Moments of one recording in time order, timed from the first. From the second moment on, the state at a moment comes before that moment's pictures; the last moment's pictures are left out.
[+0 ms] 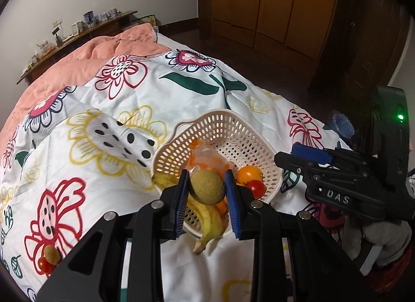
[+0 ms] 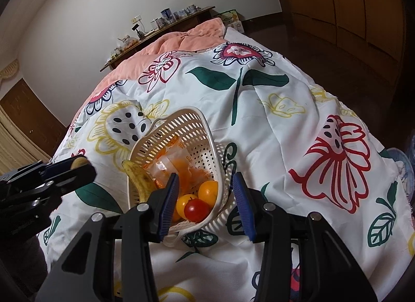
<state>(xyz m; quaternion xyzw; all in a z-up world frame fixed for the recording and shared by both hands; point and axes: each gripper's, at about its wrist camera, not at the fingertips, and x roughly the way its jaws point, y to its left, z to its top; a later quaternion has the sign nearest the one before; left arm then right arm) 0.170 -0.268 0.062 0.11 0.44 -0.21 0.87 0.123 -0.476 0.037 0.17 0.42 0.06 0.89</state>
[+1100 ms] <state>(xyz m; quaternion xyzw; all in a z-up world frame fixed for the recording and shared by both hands) 0.176 -0.231 0.073 0.07 0.42 -0.17 0.89 0.122 -0.452 0.034 0.17 0.43 0.08 0.89</state>
